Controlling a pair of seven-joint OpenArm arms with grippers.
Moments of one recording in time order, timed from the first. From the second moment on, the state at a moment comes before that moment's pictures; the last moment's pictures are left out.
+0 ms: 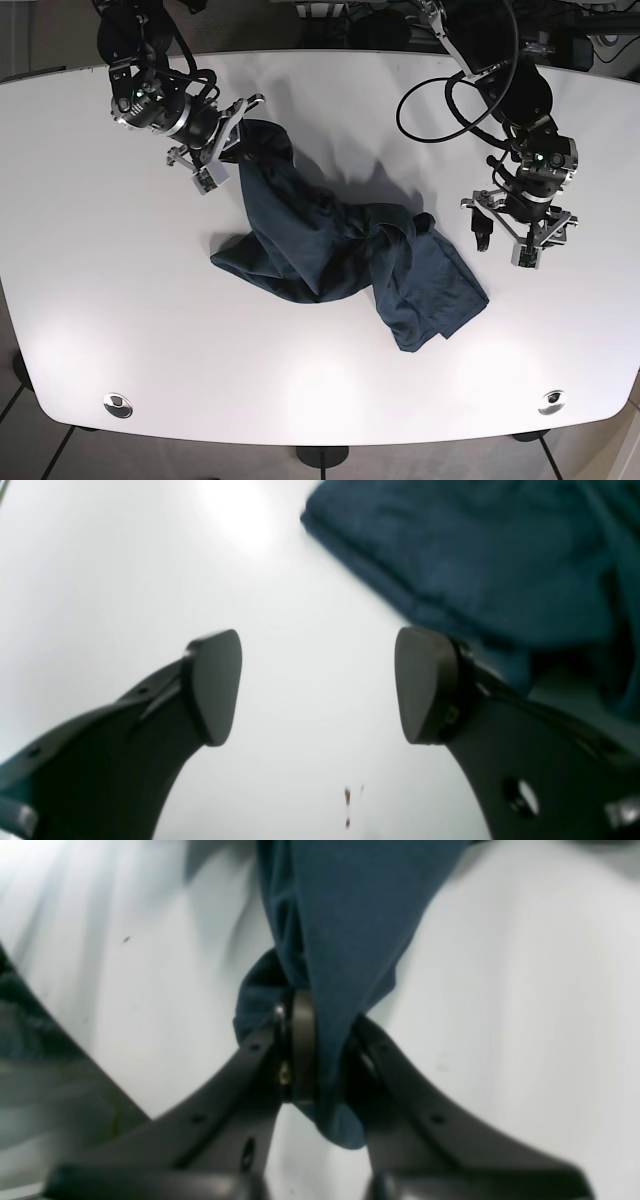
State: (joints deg) left arm -5.0 1.8 -30.2 97.6 9.4 -35.0 37.9; right arm -16.8 16.3 -0.8 109.3 31.9 24.5 -46.5
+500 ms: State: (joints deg) left arm -8.2 3.1 -27.7 92.2 9.3 -34.9 37.7; right arm 2.3 17.6 18.0 115.0 31.4 25.3 -51.4
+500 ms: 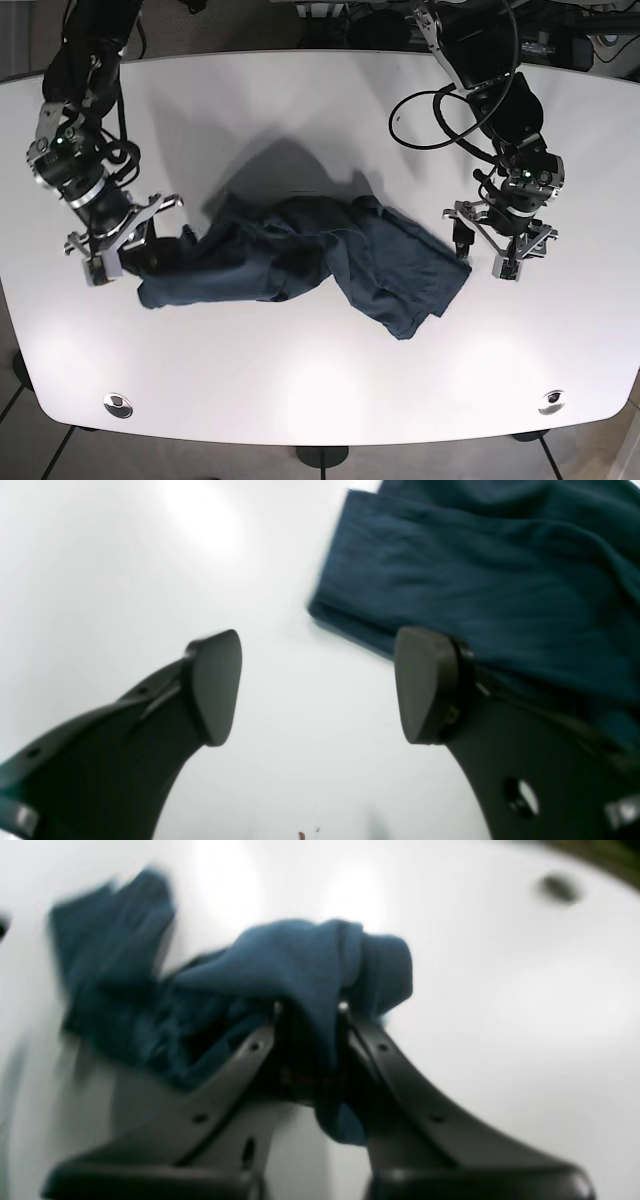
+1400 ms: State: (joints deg) left arm 6.8 3.3 -0.8 94.3 16.7 -27.9 19.2; right arm 59.1 6.7 1.1 100.0 32.1 25.3 -60.0
